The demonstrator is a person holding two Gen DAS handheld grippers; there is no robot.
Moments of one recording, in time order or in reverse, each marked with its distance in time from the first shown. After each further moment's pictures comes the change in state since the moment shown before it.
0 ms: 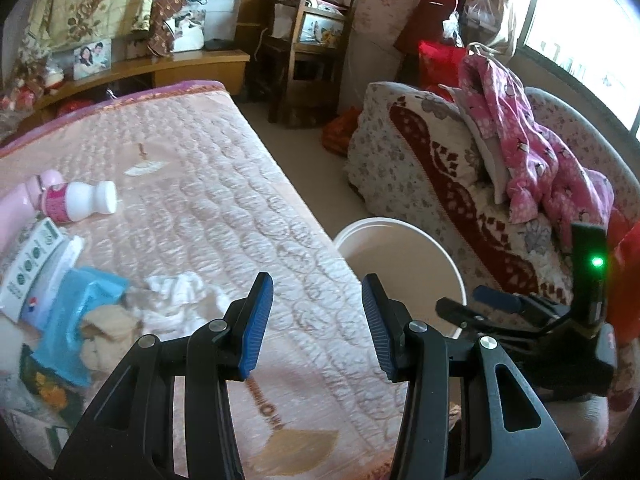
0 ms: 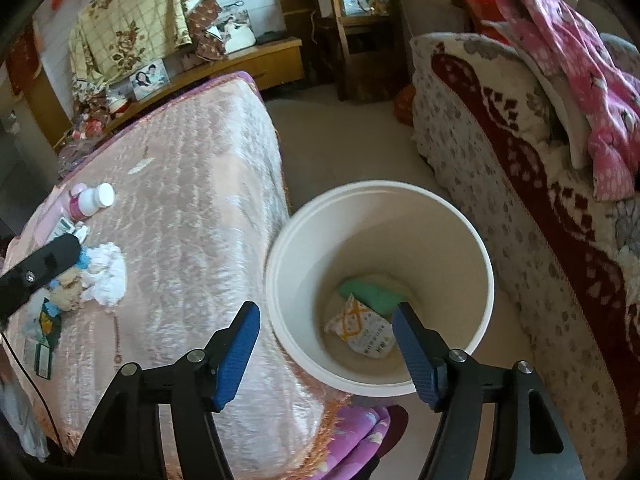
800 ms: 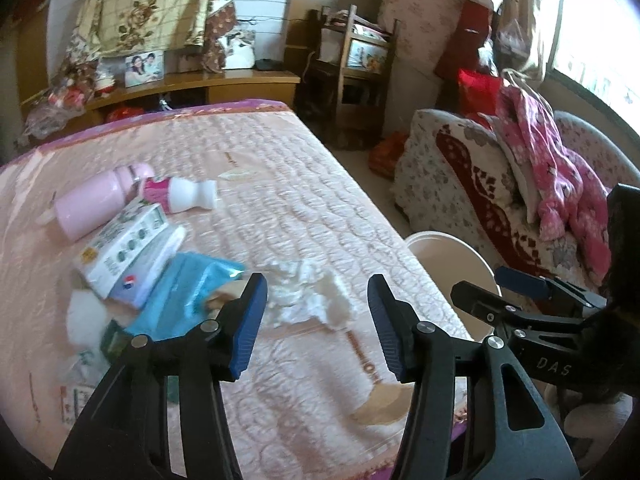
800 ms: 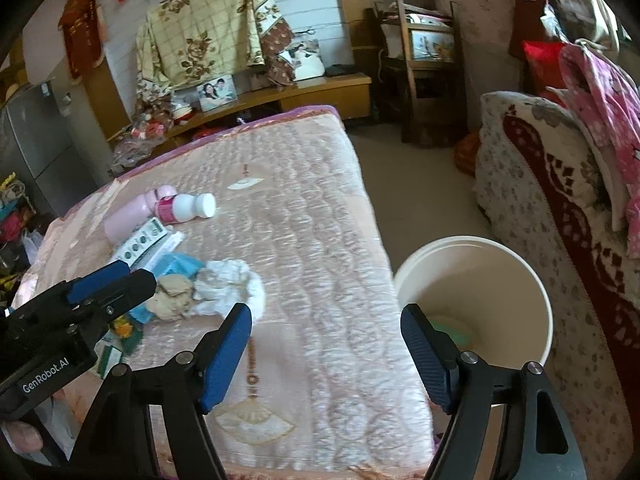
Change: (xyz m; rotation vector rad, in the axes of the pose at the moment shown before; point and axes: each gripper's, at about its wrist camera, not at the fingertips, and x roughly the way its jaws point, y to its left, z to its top) left arm -0.071 0.068 -0.026 -0.058 -0.083 0.126; right arm -0.036 0.113 0.000 -0.126 -0.113 0.137
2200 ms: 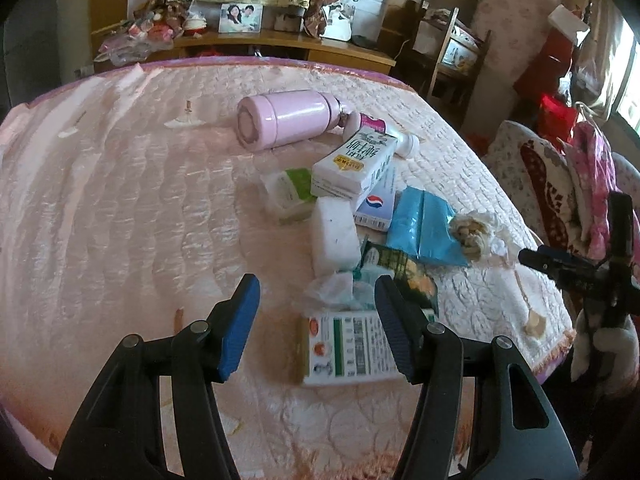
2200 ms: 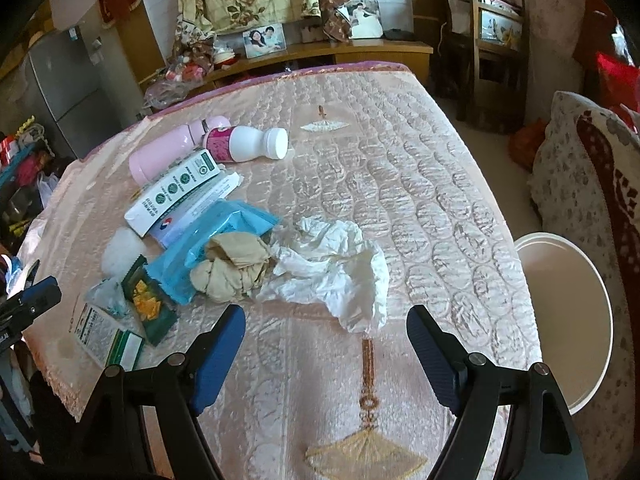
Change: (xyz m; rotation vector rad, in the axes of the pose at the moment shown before) left arm -0.050 0.205 -0.065 -0.198 0.092 0.131; right arm 0.083 0.085 -0.007 -0.127 0.151 0.070
